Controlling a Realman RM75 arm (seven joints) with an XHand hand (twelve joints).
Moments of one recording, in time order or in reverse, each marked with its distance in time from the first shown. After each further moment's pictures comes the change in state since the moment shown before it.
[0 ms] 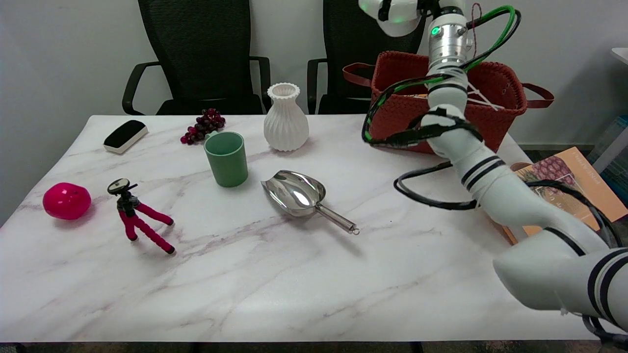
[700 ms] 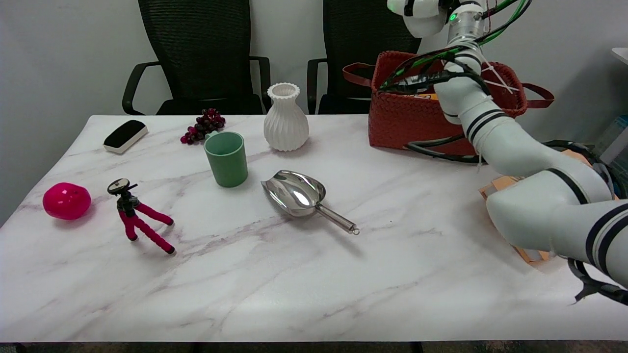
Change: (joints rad) arm 0.298 0.009 -0.025 -0.481 0.099 -0.063 -0.071
